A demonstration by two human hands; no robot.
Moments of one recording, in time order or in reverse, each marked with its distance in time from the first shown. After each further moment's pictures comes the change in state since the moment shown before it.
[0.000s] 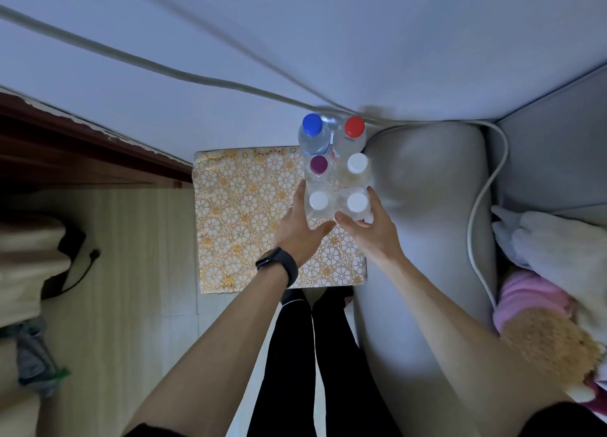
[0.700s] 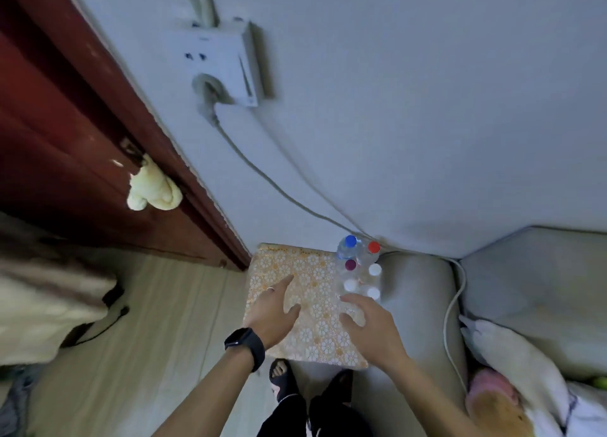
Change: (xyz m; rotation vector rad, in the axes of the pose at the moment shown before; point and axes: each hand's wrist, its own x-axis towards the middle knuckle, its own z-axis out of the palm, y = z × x) left_hand -0.159 0.031 -0.185 0.216 0.016 0.075; right_hand -0.193 -0.126 0.003 -0.492 -0.123 -0.343
